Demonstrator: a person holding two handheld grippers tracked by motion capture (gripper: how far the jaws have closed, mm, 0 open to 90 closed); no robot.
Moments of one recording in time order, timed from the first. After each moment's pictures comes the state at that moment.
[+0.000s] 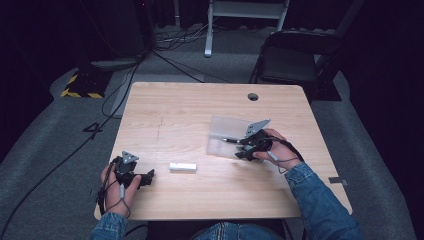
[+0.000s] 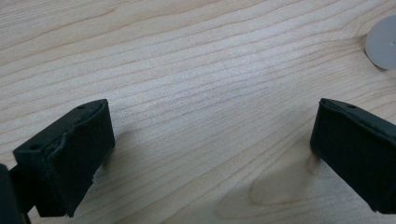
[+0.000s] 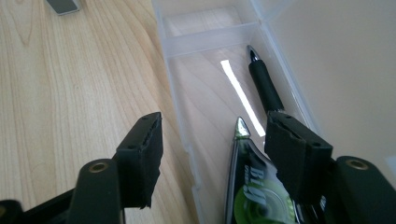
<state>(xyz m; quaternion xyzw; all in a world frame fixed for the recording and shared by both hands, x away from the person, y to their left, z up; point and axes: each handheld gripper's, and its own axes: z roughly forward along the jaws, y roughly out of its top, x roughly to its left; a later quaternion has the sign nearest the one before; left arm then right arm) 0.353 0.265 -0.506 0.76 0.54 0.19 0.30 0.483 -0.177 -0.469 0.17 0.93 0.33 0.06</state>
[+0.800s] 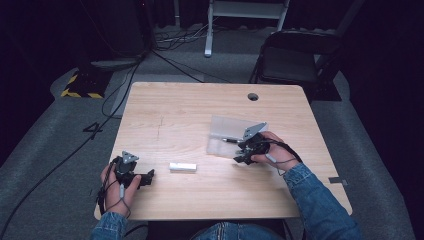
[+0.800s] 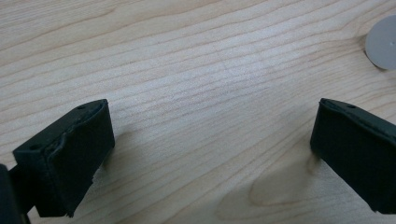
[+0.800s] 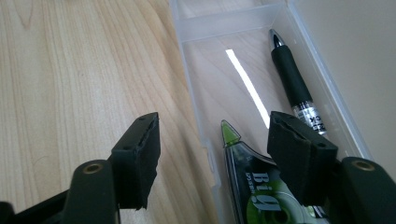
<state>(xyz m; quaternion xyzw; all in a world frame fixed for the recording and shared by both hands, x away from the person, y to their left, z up) 0.354 0.265 -0.506 0.77 0.54 0.19 0.30 0.478 -0.172 -0.478 0.16 0.93 0.32 0.05</state>
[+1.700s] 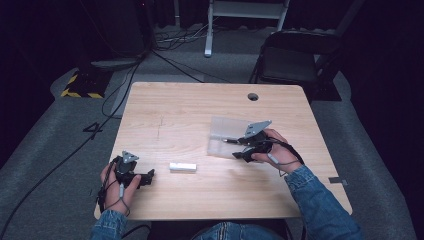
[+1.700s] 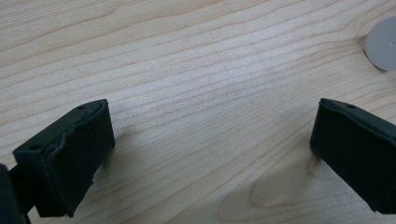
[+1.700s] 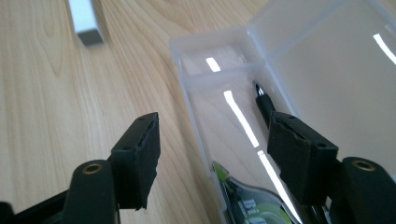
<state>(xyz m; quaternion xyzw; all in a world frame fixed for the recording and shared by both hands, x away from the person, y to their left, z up) 0.354 0.265 -0.506 0.77 0.54 0.19 0.30 0.461 -0.167 -0.444 0.17 0.91 0.36 0.09</state>
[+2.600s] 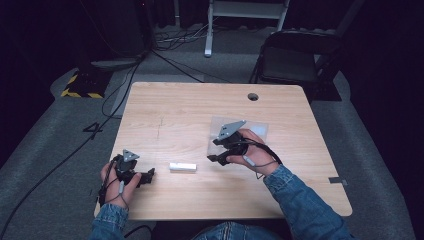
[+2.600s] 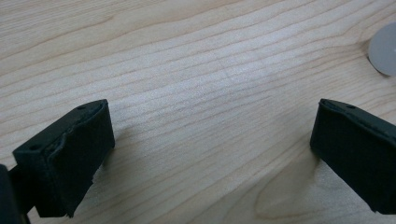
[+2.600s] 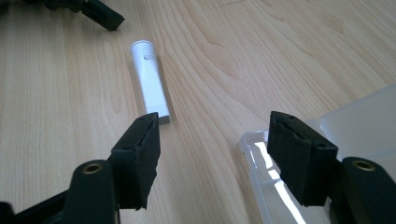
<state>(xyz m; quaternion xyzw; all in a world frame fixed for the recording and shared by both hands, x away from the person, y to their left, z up) 0.359 0.266 -0.506 0.77 0.53 0.19 0.30 0.439 -0.087 -0.424 0.13 0.91 0.38 0.08</state>
